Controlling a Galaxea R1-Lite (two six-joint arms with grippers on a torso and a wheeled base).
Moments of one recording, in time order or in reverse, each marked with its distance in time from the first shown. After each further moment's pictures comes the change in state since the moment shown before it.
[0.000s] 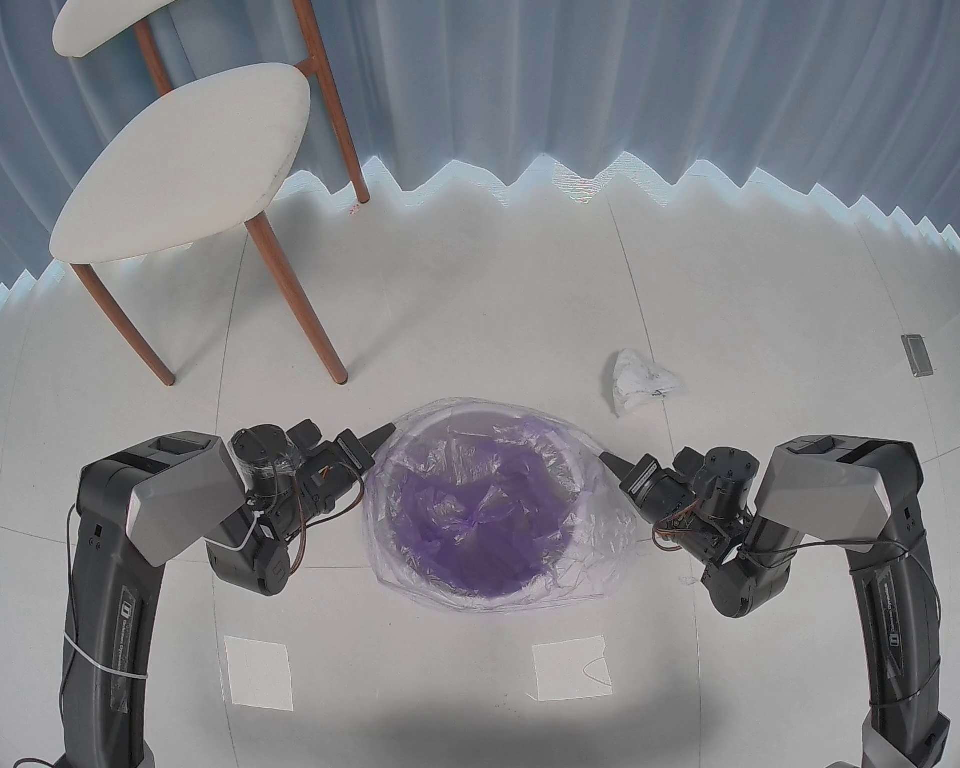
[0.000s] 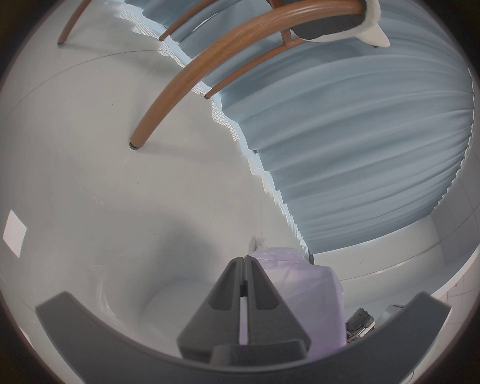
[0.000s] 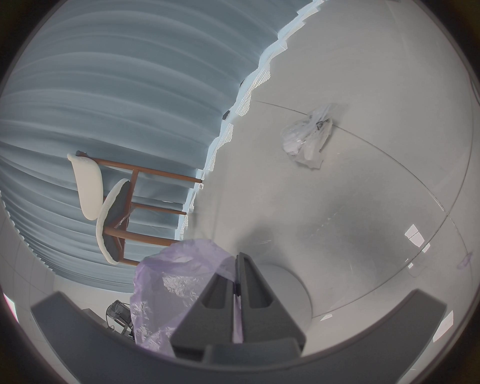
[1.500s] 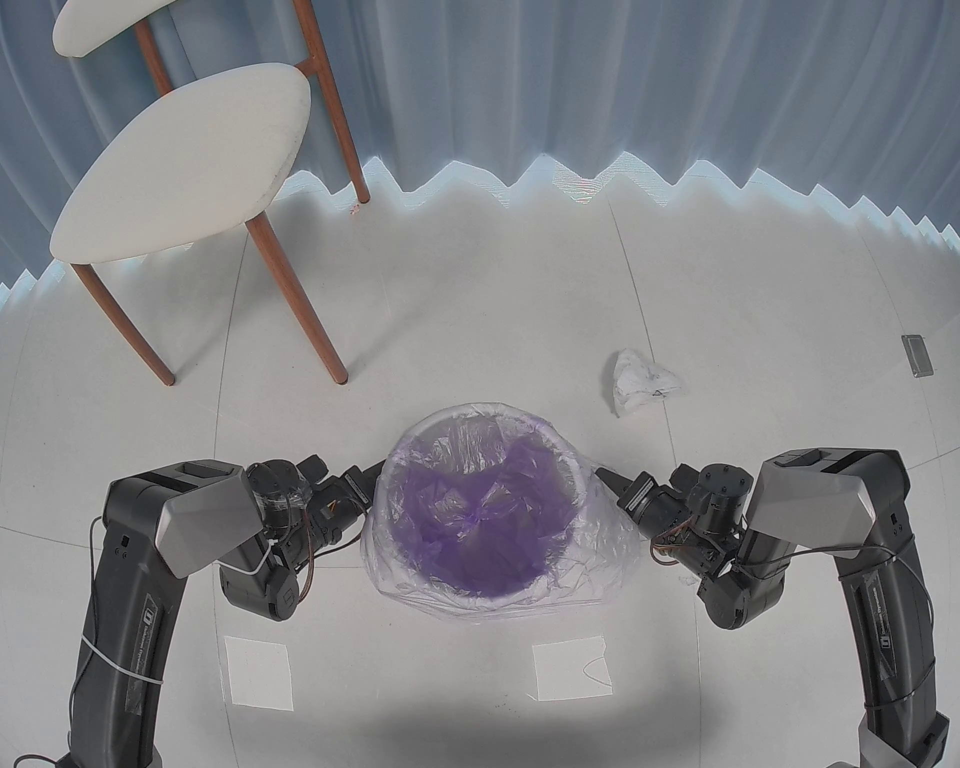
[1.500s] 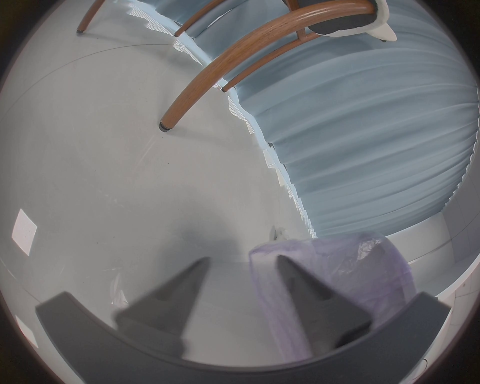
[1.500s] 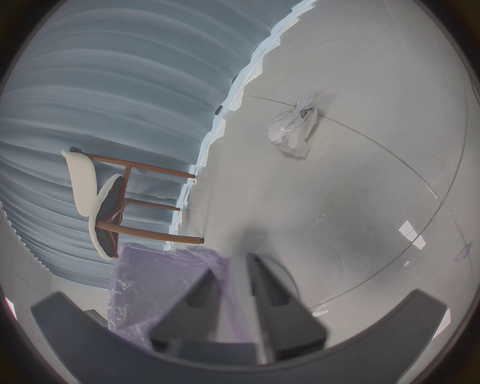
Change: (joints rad) left arm -0.004 0.109 0.012 -0.044 0.036 0.040; right arm 0.000 0.054 0.009 -0.030 -0.002 -0.006
